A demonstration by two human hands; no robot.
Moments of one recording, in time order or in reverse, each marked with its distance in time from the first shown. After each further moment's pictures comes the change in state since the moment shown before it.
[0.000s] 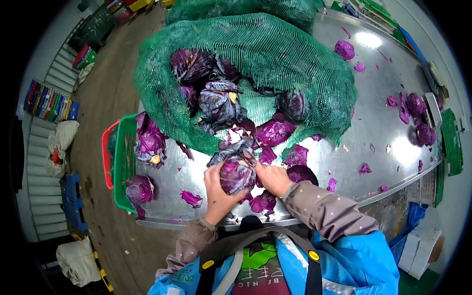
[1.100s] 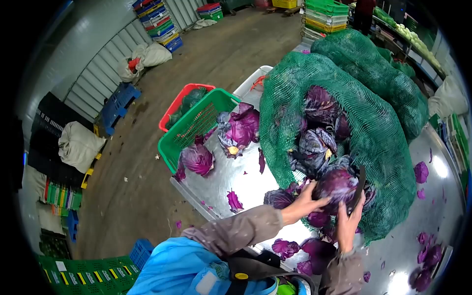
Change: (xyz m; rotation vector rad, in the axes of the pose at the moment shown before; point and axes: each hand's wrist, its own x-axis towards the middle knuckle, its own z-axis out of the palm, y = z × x) left_hand 0.092 0.029 0.062 -1.046 -0.103 -0.503; right_hand 0.032 0.029 -0.102 0.750 0.520 0.066
